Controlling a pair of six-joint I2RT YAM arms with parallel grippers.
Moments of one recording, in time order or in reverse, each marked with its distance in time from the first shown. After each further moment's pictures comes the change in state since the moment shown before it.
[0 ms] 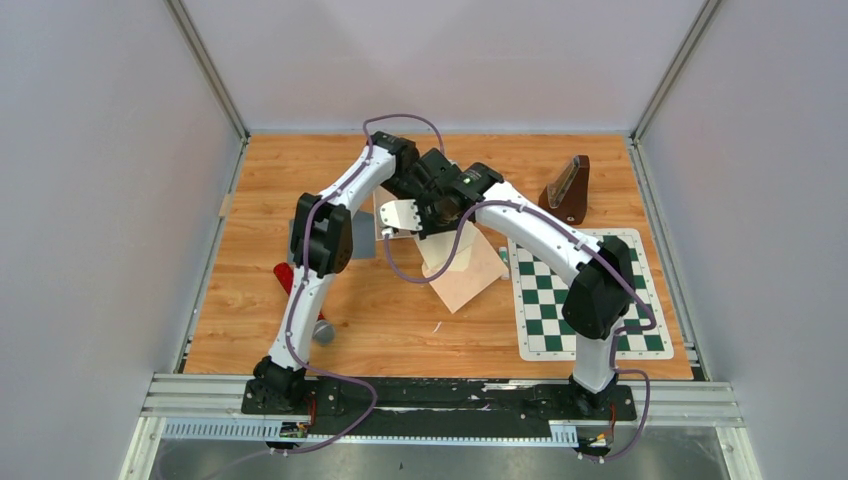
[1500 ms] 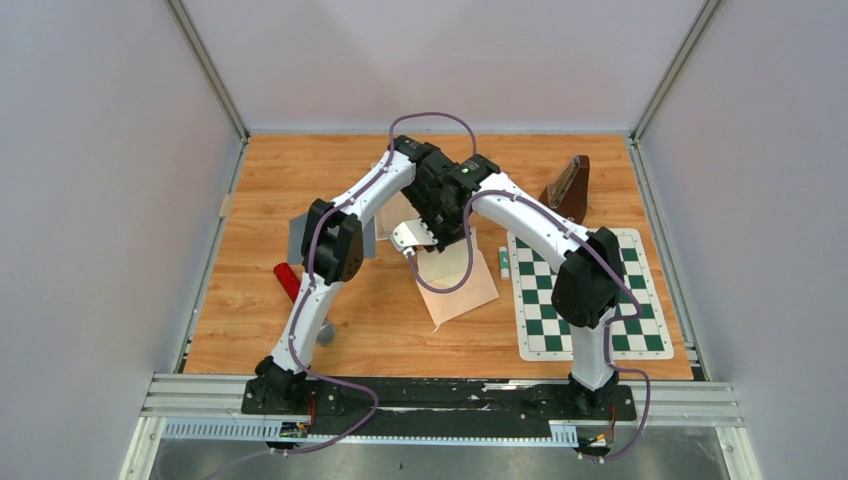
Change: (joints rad) left arm -0.109 -0.017 0.024 -0.029 -0.286 0.255; right arm -0.055 0.079 0.049 -0.251 -0.239 -0.360
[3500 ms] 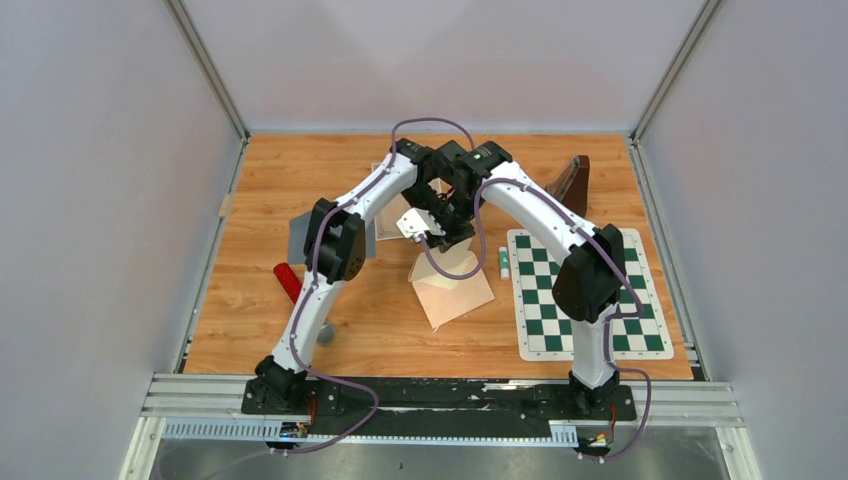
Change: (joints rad) left arm 0.004 0.039 0.000 -0.007 -0.044 -0.012; right arm -0.062 0.017 0.079 -0.143 -0.275 -0.039
